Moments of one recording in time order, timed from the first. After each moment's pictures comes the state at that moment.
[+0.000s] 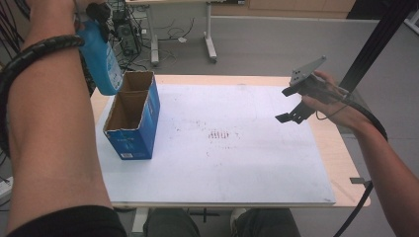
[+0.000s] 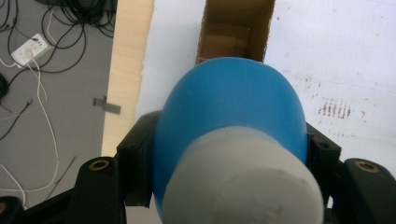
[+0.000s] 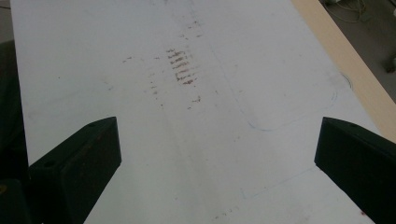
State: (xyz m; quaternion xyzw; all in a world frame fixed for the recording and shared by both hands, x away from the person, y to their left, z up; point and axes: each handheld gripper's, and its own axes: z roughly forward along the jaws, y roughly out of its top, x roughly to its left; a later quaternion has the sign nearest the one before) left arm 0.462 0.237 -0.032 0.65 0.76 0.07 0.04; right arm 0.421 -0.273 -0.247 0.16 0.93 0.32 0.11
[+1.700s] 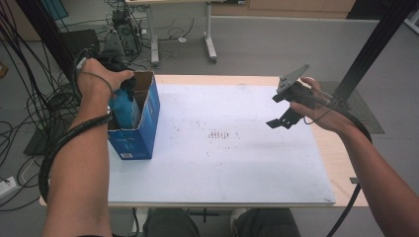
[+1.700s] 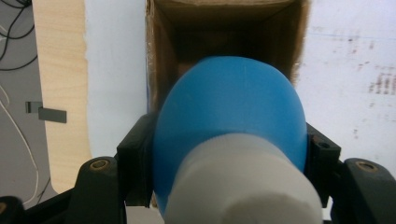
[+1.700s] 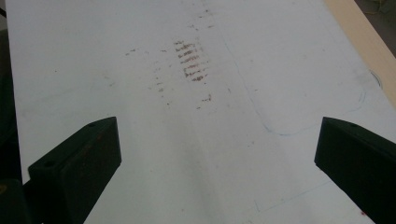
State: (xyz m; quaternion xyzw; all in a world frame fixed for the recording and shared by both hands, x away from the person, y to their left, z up) left arm 0.461 0.230 -0.208 0.69 0.73 0.03 0.02; right arm 0.427 -0.251 -0.272 0.15 0.94 0.30 0.09
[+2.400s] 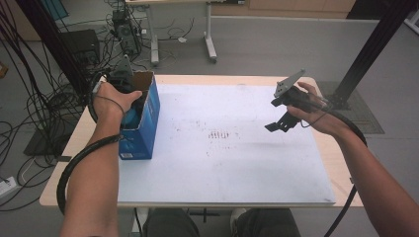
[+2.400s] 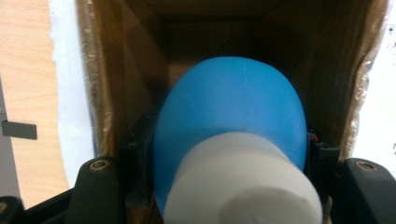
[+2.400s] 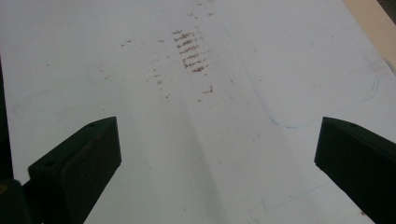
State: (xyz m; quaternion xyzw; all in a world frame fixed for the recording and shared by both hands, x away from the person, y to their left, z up) left arm 0.464 0.224 -0.266 0.69 0.72 0.03 0.02; right arm 0.430 -0.252 -0.289 0.17 0.94 0.30 0.09
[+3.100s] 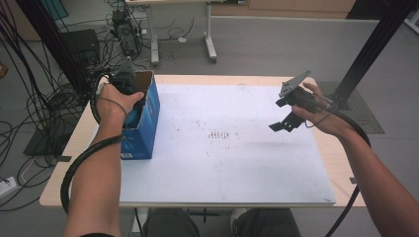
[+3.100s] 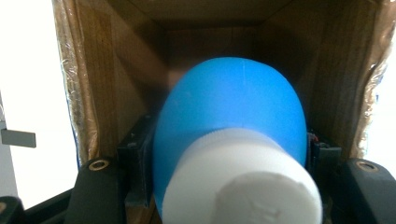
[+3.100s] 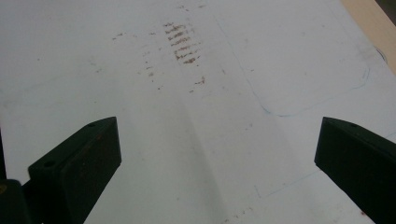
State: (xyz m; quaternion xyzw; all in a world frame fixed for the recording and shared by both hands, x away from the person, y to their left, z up) left arm 0.468 0.223 -0.270 0.69 0.72 0.03 0.02; right arm 0.432 -0.265 -0.291 0.18 0.93 0.30 0.09
